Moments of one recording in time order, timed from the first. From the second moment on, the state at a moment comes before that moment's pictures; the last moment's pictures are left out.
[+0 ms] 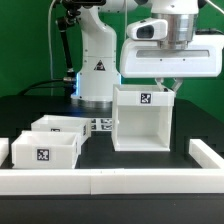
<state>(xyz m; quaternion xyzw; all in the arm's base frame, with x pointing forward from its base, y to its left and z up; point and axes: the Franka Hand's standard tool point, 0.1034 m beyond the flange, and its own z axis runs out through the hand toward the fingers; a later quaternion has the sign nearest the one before) 0.446 0.113 0.098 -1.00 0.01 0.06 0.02</state>
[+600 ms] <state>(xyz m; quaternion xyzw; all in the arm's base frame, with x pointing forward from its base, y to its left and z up) 0.469 0.107 0.098 -1.00 -0.01 0.05 0.02</state>
